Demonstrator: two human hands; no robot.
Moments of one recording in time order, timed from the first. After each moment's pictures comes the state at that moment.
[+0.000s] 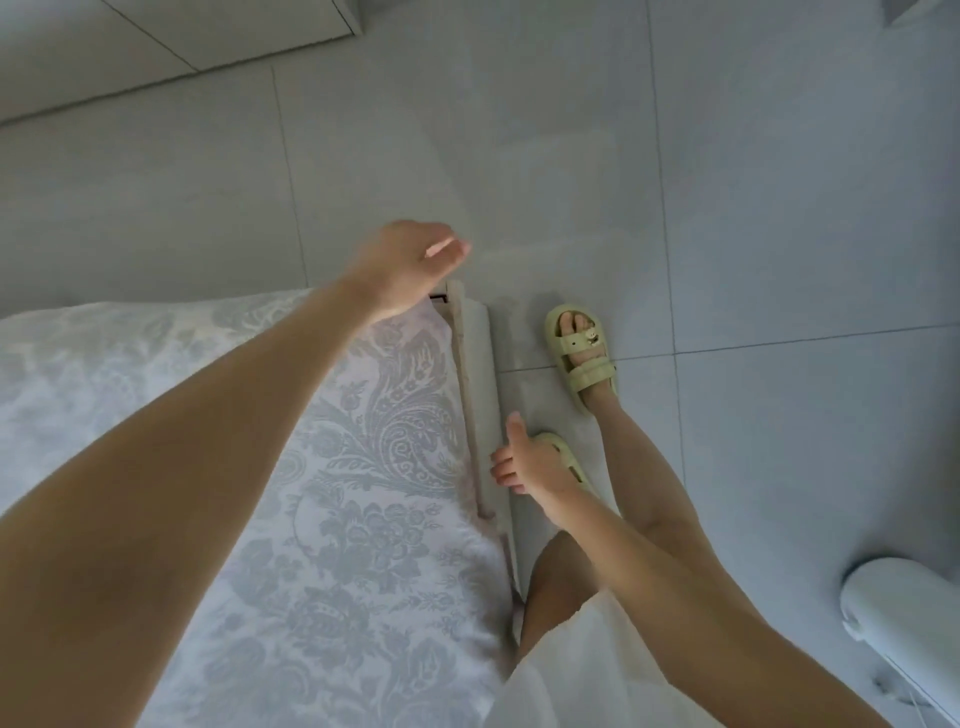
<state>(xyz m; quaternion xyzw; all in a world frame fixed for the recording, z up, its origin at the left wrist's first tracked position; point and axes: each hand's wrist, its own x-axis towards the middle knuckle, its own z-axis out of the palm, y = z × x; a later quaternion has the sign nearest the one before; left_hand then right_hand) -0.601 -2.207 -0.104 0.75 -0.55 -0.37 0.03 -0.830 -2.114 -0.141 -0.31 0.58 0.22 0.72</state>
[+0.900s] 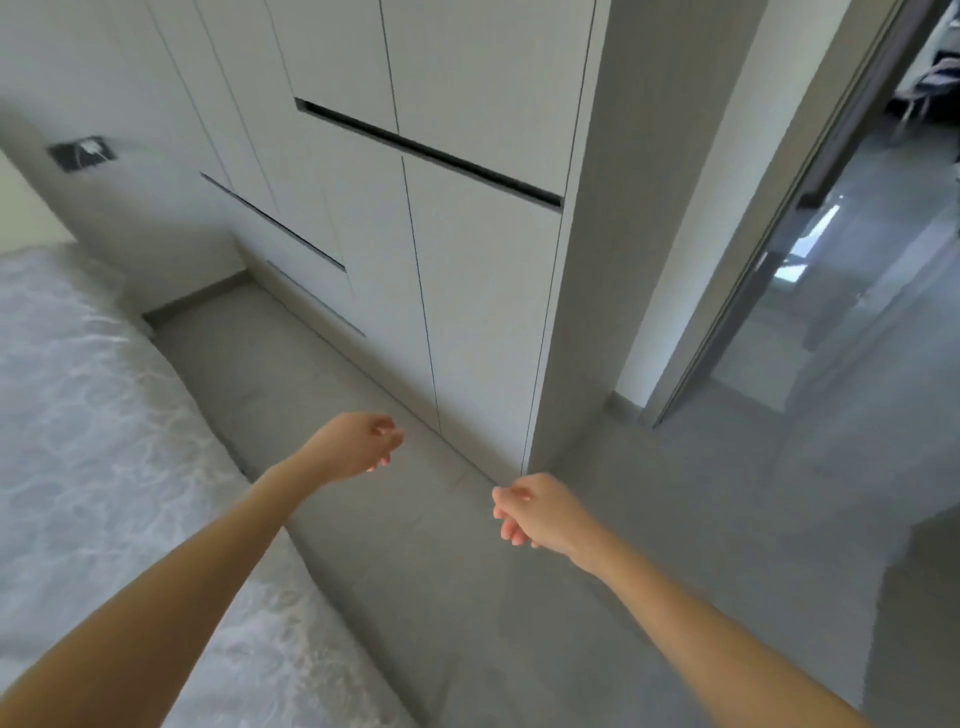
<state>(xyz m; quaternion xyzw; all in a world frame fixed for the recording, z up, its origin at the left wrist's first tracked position) -0.437 -2.268 0.335 0.94 -0.14 -0.23 0.21 -0.562 -2.482 0.313 -0.84 0.15 0.21 0.48</state>
